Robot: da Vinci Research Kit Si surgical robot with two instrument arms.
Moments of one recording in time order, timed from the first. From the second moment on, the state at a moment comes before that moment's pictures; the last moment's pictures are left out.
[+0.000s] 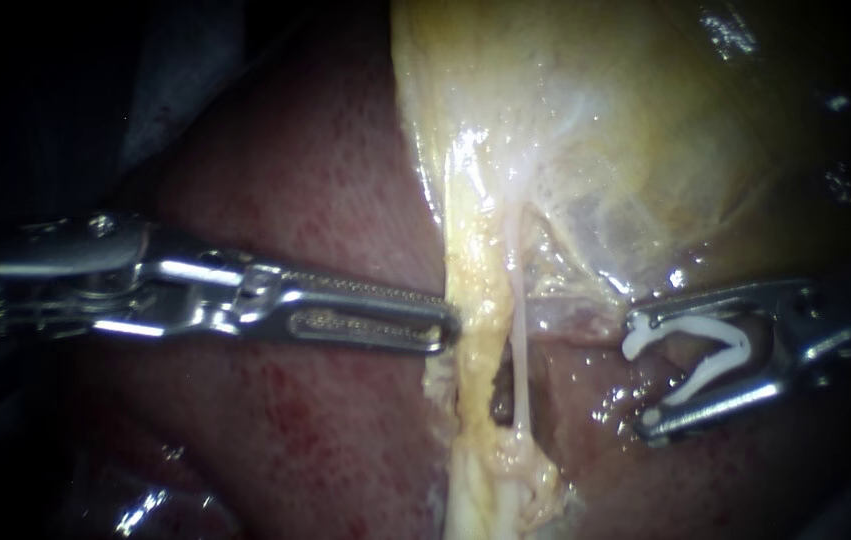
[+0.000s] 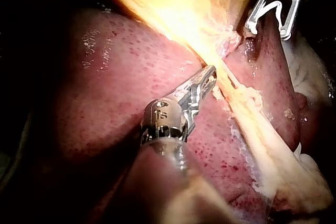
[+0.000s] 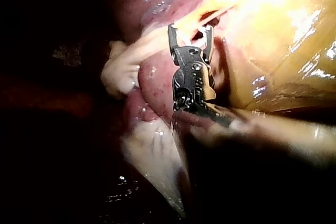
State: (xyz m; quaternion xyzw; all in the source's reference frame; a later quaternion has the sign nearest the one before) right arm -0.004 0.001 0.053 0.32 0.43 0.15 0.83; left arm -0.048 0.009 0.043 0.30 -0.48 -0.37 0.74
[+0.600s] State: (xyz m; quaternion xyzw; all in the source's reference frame) right arm -0.002 0.001 0.052 0.32 0.43 0.16 0.83; left arm -0.044 0.008 0.041 0.31 -0.48 -0.37 0.74
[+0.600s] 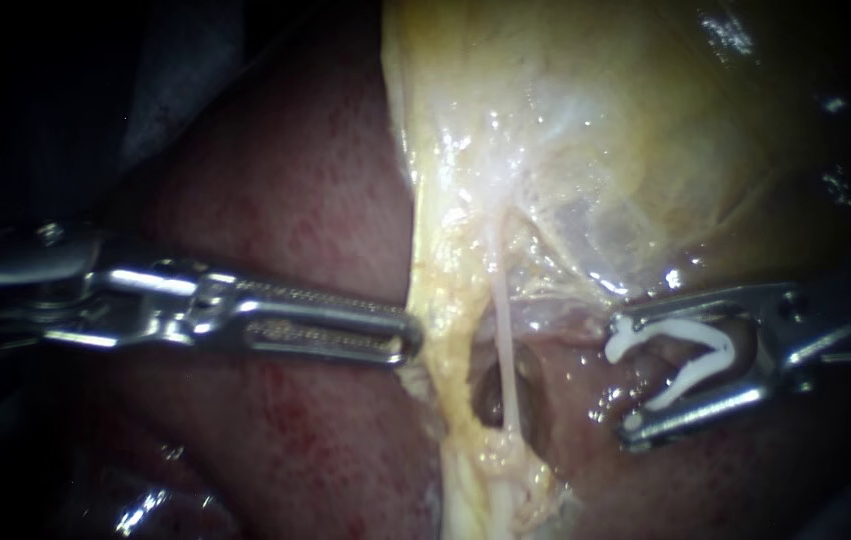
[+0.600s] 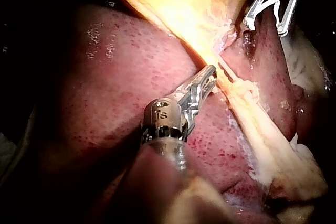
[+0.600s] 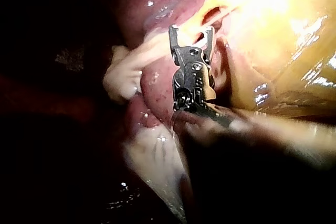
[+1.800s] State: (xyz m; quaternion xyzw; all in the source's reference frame) right arm 0.006 -0.007 0.059 0.36 0.40 0.18 0.83; left arm -0.044 0.007 0.037 0.31 -0.48 -0.36 0.74
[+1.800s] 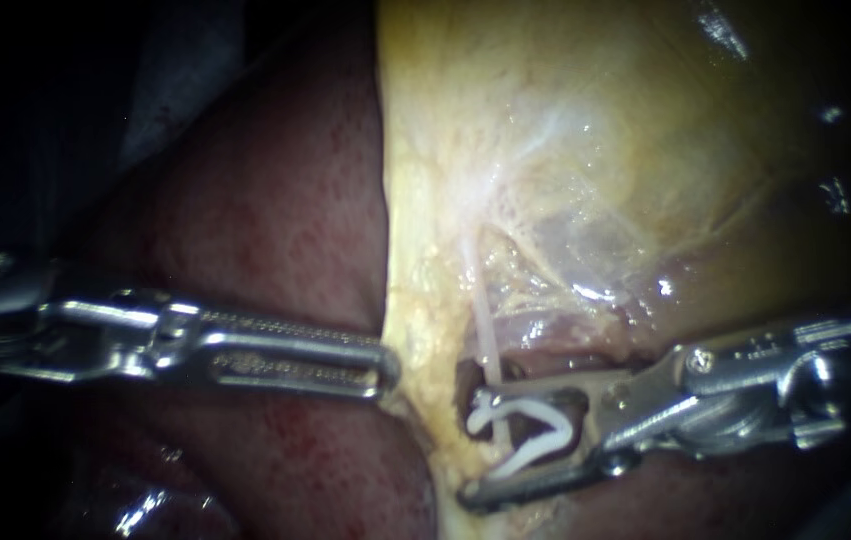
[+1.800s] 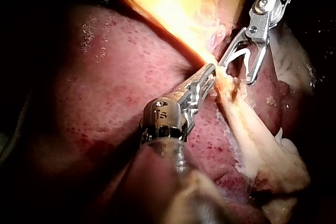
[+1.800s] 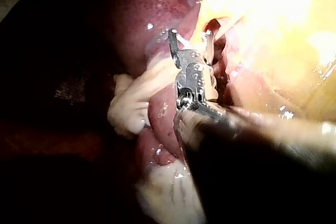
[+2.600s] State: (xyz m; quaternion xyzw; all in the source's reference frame) right arm 0.009 -0.007 0.062 0.35 0.40 0.18 0.83; left arm -0.044 0.006 0.037 0.31 -0.48 -0.36 0.73
